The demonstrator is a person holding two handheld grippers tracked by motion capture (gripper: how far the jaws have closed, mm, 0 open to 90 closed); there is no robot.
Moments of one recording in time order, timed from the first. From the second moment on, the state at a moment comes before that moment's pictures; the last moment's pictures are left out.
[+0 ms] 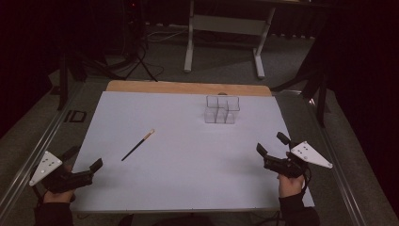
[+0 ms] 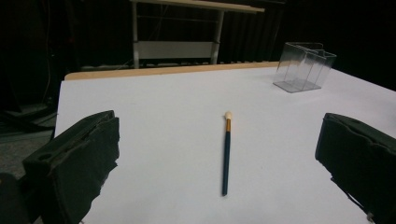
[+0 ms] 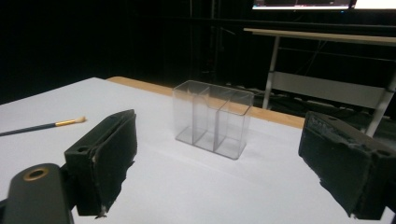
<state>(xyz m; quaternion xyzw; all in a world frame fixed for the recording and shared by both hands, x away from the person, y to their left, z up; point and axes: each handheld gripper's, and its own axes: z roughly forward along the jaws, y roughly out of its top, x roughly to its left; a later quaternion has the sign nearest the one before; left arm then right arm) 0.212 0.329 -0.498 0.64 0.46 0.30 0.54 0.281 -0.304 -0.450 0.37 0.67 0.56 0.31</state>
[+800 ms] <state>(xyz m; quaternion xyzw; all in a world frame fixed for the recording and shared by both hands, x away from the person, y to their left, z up) 0.218 0.322 -0.462 0.67 0.49 0.24 0.50 0.278 -0.292 -0.449 0.35 0.69 0.55 0.32</state>
